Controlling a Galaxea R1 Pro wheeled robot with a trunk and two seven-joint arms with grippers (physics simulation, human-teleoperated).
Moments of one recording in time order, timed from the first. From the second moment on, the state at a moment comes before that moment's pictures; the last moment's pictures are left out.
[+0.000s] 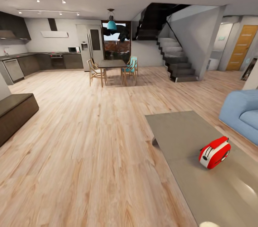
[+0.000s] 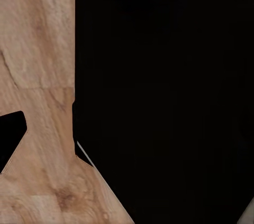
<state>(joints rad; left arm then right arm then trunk) 0.00 0.00 0.07 -0.03 0.03 0.00 0.00 0.00 0.00 0.01 0.00 0.02 -0.01 -0.01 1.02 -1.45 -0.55</state>
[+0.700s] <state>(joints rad) 0.00 0.00 0.07 -0.03 0.03 0.00 0.00 0.00 0.00 0.01 0.00 0.02 -0.01 -0.01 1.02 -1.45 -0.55</state>
